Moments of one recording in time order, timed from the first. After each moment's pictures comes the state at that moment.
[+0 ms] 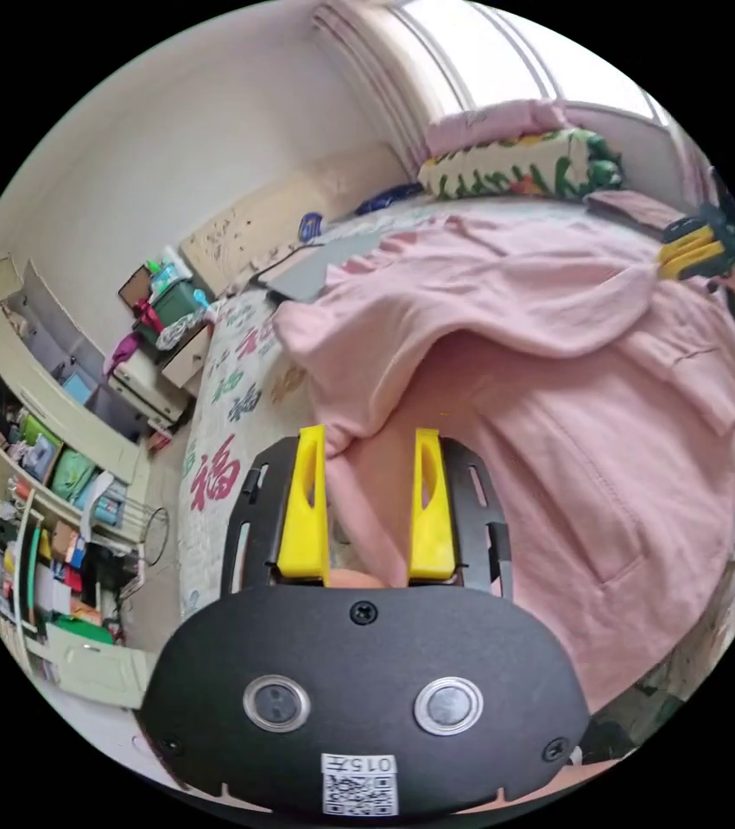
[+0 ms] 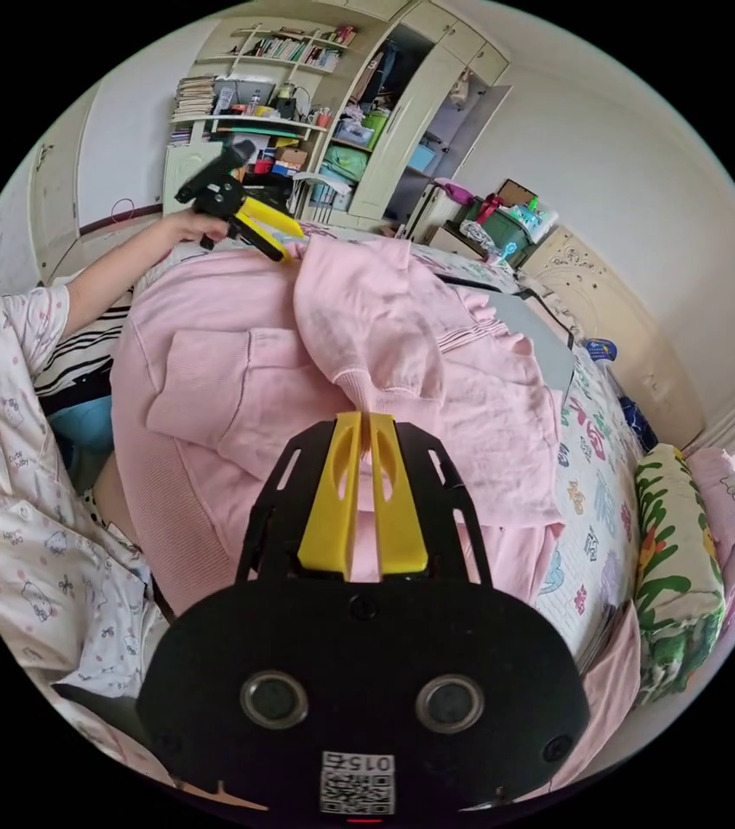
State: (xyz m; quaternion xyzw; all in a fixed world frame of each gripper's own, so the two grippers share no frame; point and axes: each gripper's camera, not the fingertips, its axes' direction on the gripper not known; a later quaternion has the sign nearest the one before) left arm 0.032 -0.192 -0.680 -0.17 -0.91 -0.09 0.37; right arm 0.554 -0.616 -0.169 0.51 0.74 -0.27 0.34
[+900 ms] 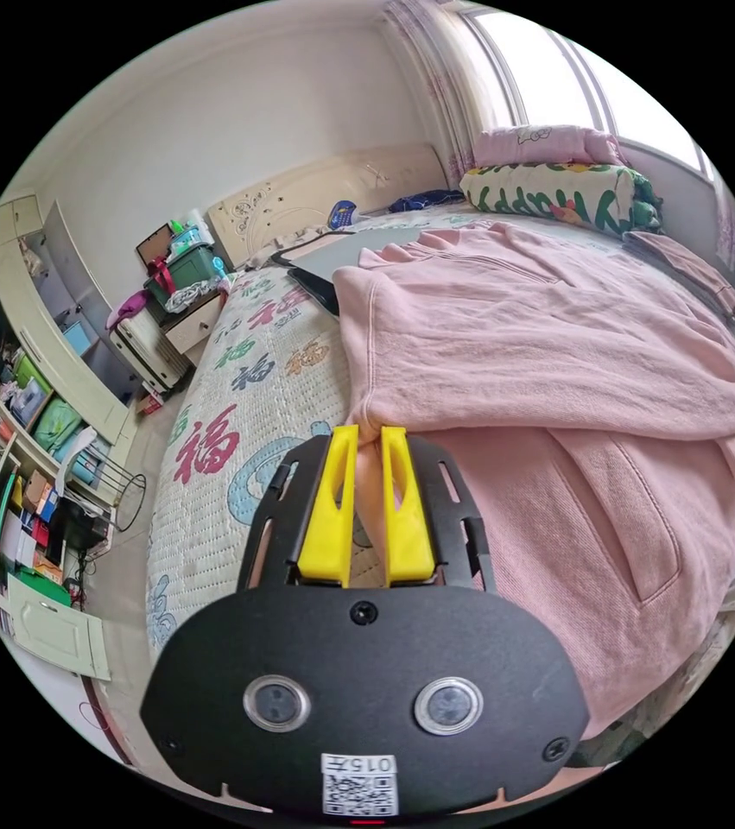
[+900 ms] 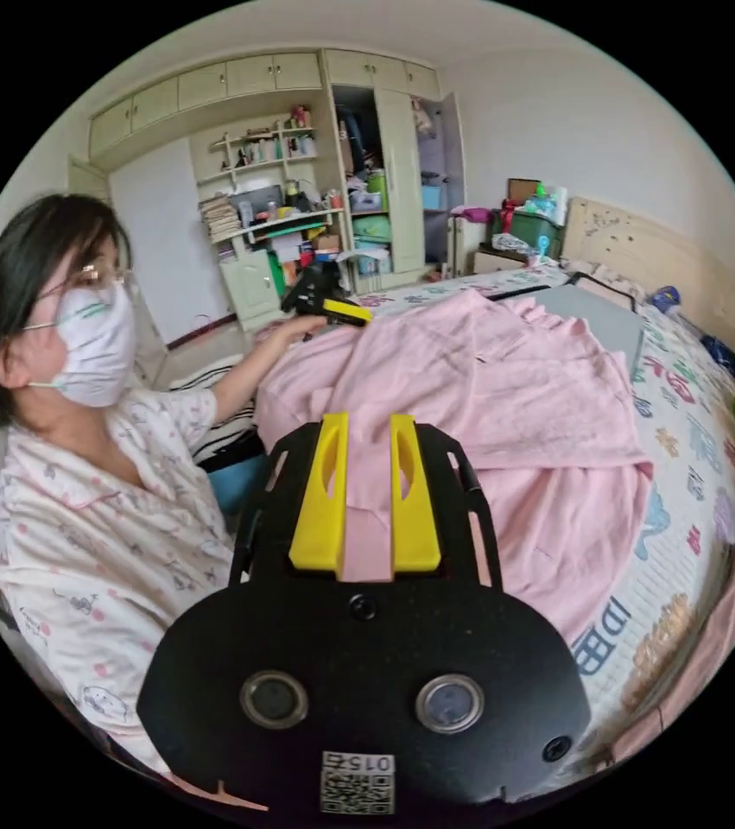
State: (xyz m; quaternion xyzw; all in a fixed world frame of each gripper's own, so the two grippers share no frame) left arm 0.057 -0.217 -0.688 -0.10 -0.91 -0.11 0.38; right arm 0.440 -0.391 0.002 0.56 0.56 -0.40 0.46
